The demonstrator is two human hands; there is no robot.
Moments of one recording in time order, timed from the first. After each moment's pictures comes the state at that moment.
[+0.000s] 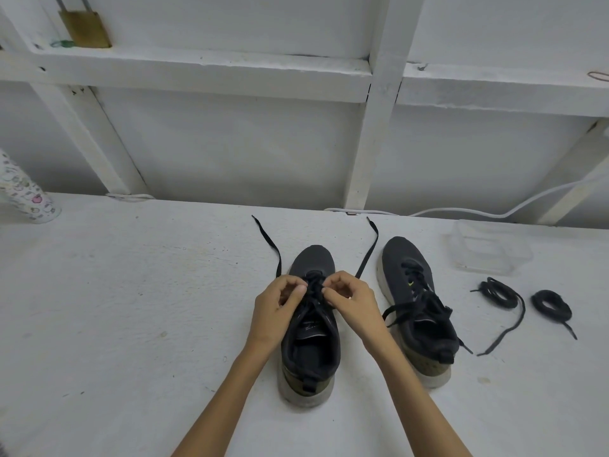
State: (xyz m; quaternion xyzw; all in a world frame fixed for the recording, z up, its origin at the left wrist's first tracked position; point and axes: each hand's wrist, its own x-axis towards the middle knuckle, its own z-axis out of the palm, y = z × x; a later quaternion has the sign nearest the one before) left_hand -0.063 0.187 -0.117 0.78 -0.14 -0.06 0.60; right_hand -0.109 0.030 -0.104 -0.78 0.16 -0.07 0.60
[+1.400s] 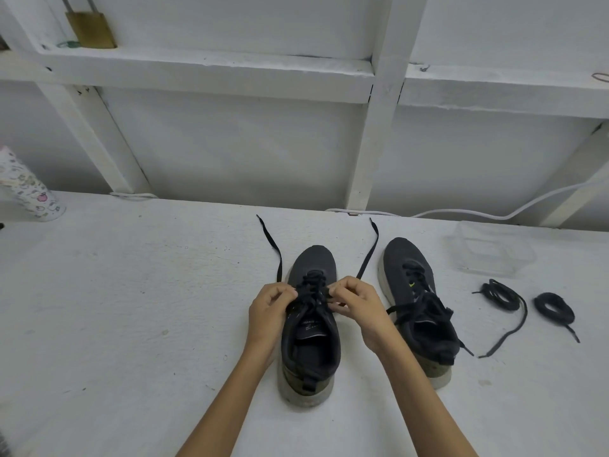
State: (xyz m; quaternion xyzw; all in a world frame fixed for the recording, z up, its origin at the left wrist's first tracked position) left_hand -0.071 0.185 -0.114 0.69 0.07 -0.12 0.72; right_hand -0.113 0.025 -0.094 -0.67 0.21 0.01 0.72
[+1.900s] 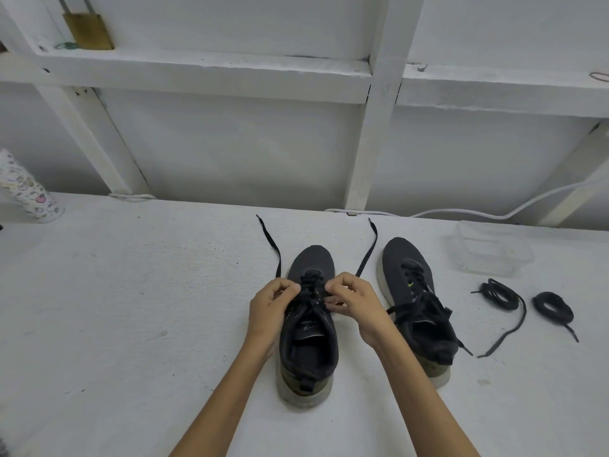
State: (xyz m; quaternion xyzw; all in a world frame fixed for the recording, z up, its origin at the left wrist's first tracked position) left_hand -0.065 0.183 -0.111 0.73 0.02 -0.13 0.67; right_hand -0.107 0.022 -0.092 -0.66 0.20 0.03 0.73
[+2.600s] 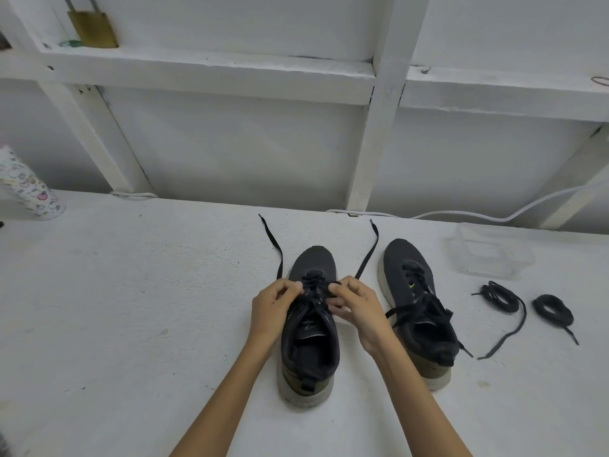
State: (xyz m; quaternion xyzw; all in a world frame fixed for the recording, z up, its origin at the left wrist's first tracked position) left_hand -0.064 0.183 -0.110 0.75 0.00 -0.13 0.65; right_hand -0.113 0.027 -0.099 -0.60 0.23 0.00 0.77
